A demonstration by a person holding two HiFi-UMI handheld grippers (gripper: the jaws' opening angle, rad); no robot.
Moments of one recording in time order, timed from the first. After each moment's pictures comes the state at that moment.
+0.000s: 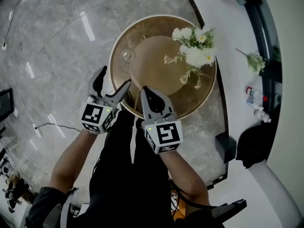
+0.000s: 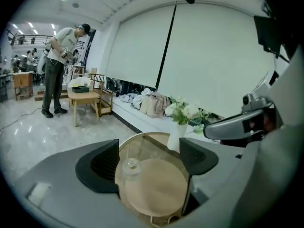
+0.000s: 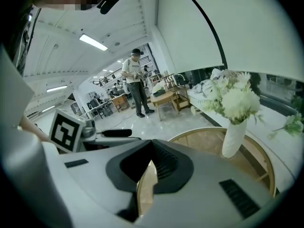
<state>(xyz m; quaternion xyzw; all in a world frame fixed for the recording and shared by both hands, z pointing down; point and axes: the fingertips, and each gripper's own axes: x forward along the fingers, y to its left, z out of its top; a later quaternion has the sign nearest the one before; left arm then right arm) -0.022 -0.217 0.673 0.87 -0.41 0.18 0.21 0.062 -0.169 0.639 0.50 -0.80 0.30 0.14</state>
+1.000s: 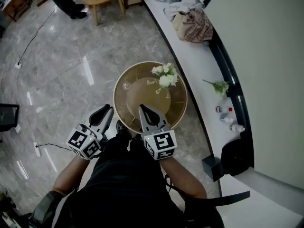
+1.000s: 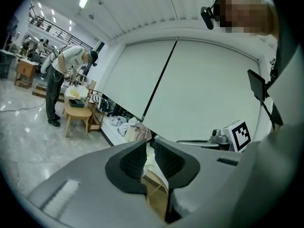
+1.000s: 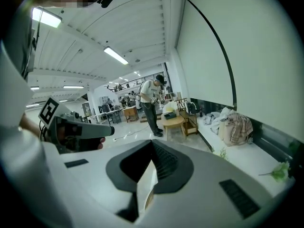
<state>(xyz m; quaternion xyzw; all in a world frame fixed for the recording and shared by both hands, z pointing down) -0.043 -0.109 0.355 0.89 -0.38 0.03 0.24 0.070 -0.110 0.372 0.48 -0.85 0.18 0.11</state>
